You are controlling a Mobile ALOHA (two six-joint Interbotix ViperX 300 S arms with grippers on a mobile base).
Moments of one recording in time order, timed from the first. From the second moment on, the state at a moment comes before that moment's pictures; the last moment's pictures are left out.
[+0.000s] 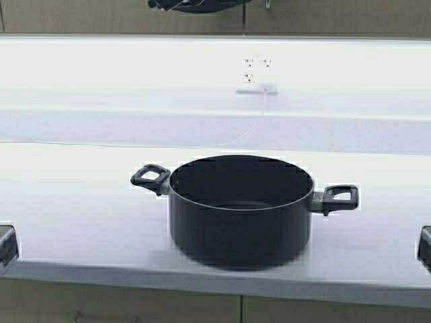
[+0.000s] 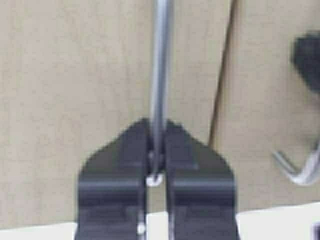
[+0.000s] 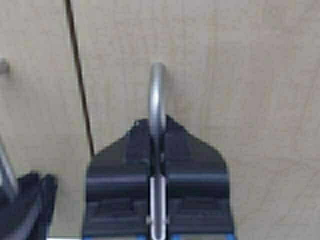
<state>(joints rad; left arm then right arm) -0.71 0.18 0.40 -0.62 -0.66 0.42 0.77 0.02 0.42 1.19 -0.89 -1.00</state>
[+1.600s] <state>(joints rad) -0.39 -0.65 0.96 -0.55 -0.06 0.52 0.24 -0.69 0.88 0.87 0.21 -0.89</state>
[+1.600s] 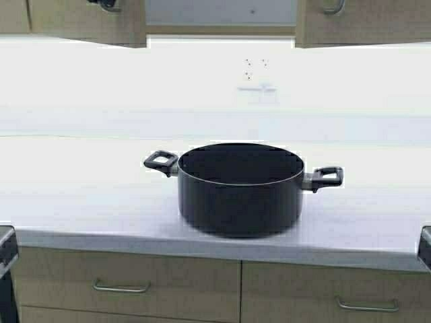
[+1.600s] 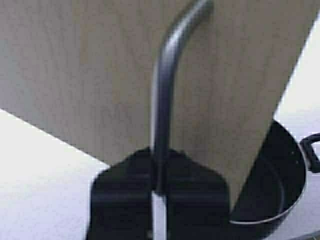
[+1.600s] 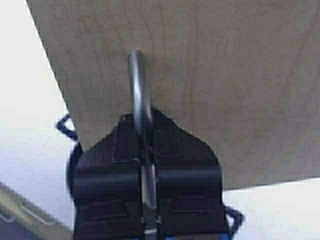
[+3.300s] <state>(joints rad) -0.73 -0.21 0.59 -0.49 -0.15 0.45 0.66 -0.51 0.73 0.58 0.15 -0.62</state>
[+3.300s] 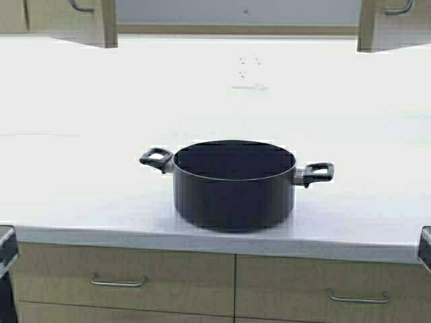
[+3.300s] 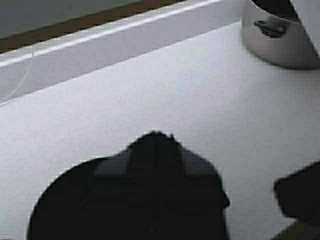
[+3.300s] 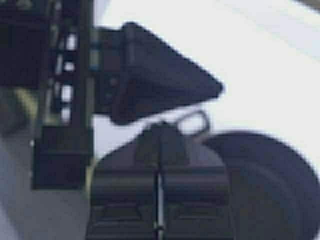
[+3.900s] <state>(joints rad) -0.56 -0.26 0.73 -0.50 -0.17 0.44 0.47 -0.54 0.83 0.57 0.15 -0.62</state>
